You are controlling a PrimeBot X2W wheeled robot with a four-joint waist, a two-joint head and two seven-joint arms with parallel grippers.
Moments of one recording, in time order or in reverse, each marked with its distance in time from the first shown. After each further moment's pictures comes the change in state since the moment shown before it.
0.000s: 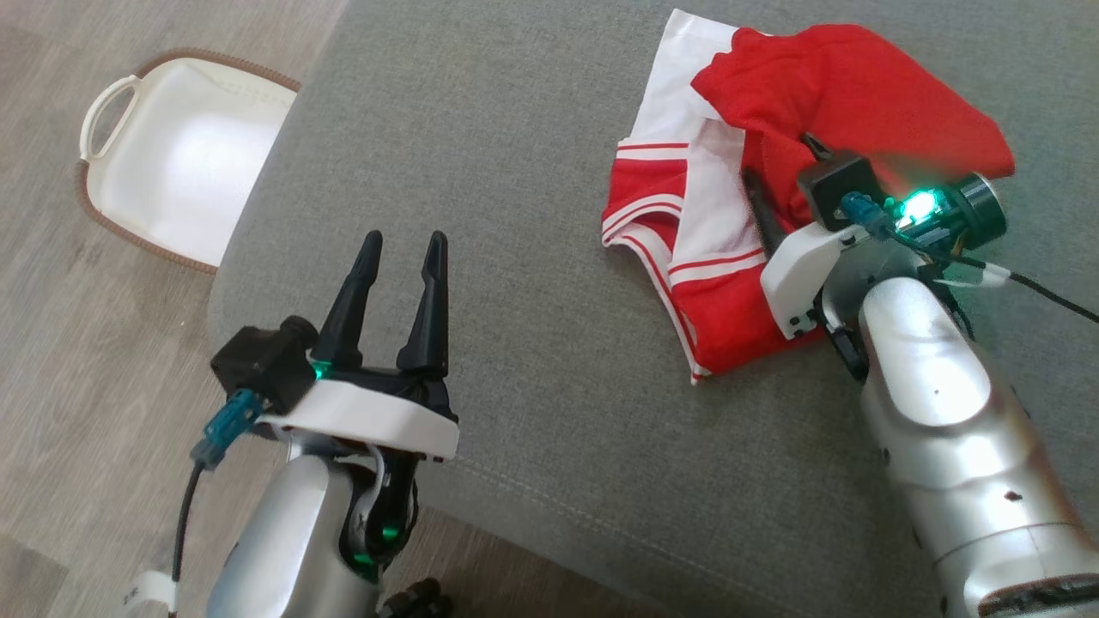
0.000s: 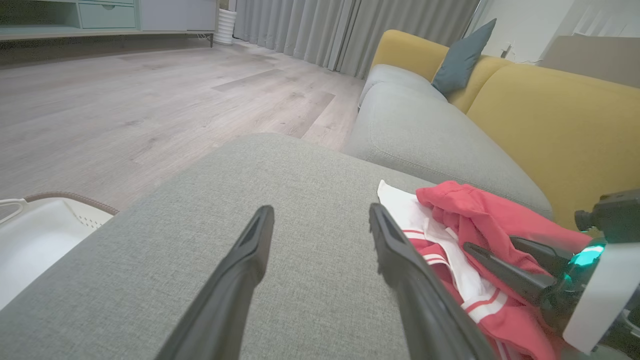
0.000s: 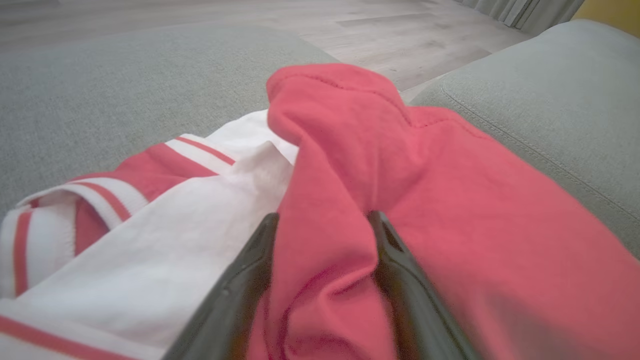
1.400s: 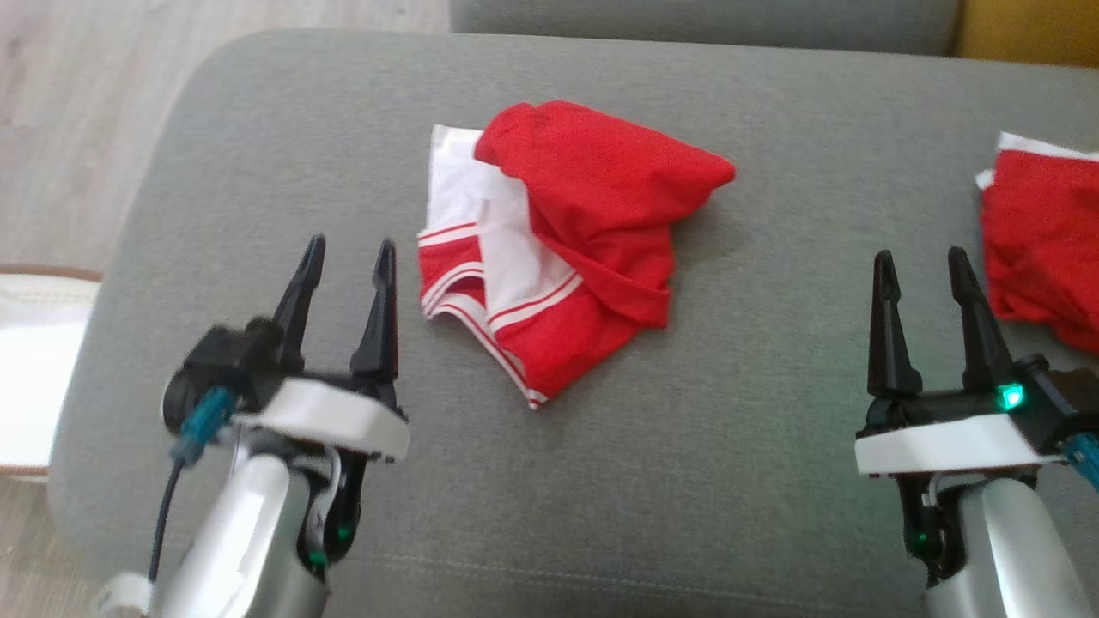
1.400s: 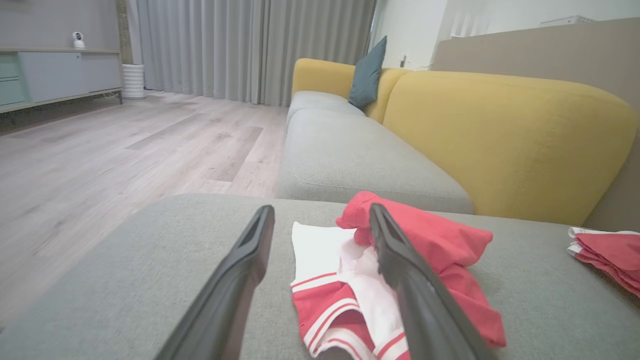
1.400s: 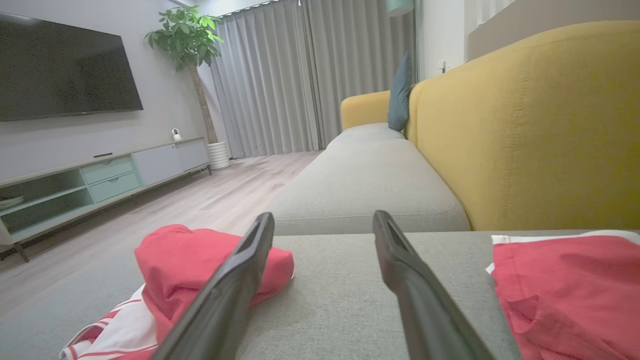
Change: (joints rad) left arm -0.016 0.096 0.007 0.048 0.084 0.055 0.000; right arm 0.556 0.024 -0.179 -0.592 0.446 0.000 -0.269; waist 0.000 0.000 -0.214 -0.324
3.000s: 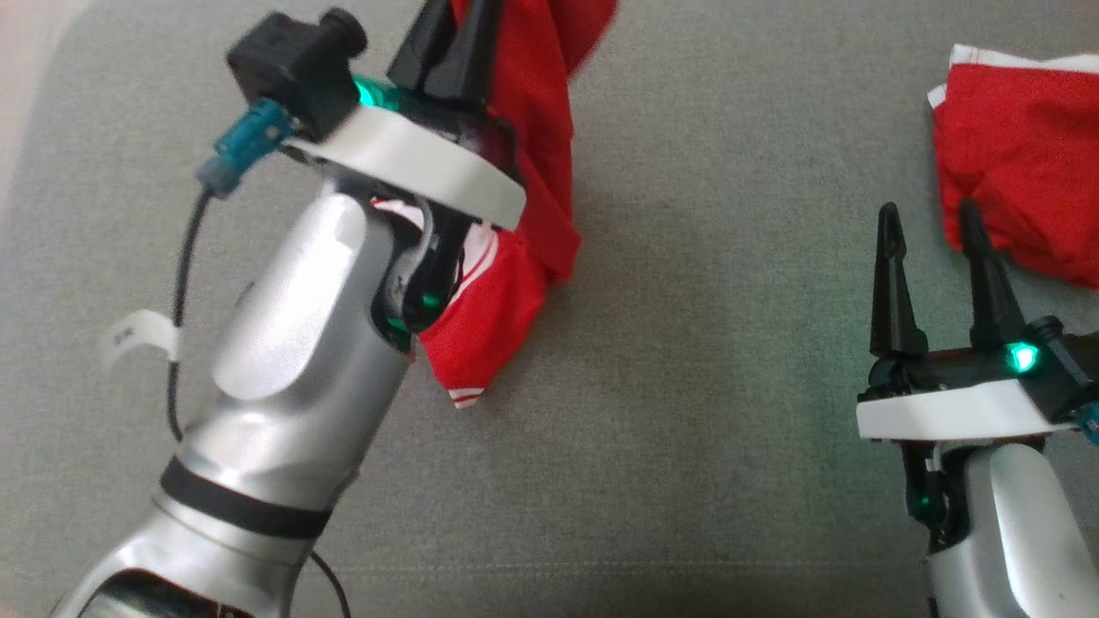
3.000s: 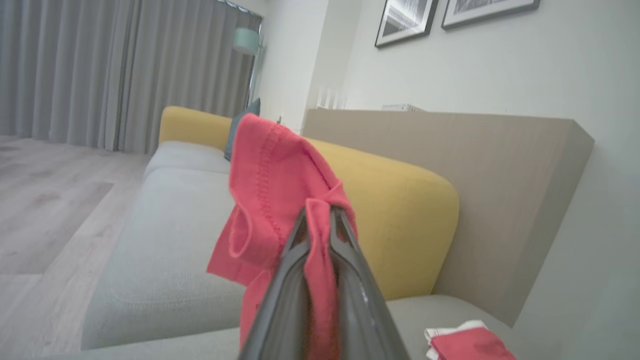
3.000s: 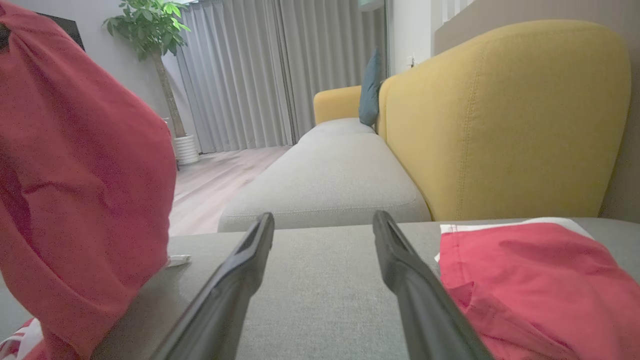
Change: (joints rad) left arm -0.541 -0.075 -0.207 0.102 -0.223 -0.033 0.004; right arm -0.051 0.000 0.005 -0.060 -0.016 0.000 0.020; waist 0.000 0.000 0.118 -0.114
